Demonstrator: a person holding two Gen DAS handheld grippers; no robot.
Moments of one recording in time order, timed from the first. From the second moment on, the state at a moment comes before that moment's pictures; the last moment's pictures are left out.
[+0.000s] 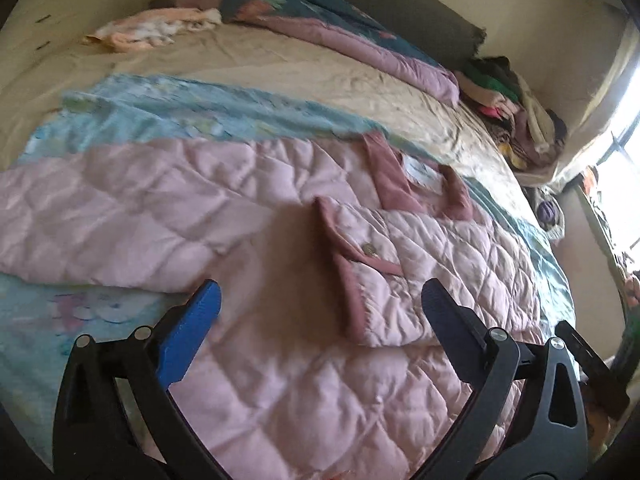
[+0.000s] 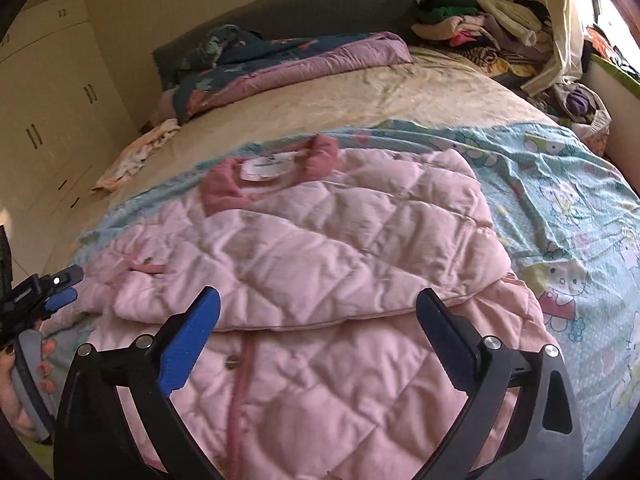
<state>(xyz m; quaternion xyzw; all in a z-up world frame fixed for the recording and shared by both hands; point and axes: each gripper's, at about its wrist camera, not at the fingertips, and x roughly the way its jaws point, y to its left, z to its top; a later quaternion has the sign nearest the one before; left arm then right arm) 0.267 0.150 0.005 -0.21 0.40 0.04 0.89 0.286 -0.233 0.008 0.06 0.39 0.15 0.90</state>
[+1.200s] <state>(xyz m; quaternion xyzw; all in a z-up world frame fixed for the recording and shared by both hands) 0.194 0.270 0.039 -0.26 0.34 0.21 0.88 0.235 -0.058 0.098 -0.06 0.31 0.27 0.91</state>
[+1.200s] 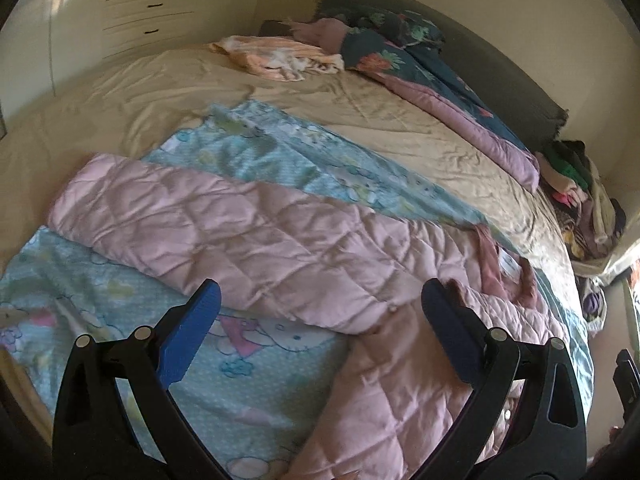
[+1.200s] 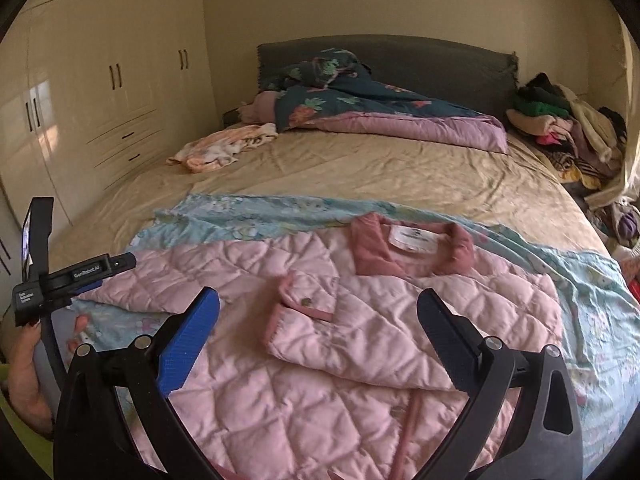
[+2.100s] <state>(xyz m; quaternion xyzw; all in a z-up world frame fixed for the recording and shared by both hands) 0.156 0.386 -0.005 -0.37 0.34 0.32 0.80 0.239 0.115 0.073 -0.15 0.33 0.37 0.85</state>
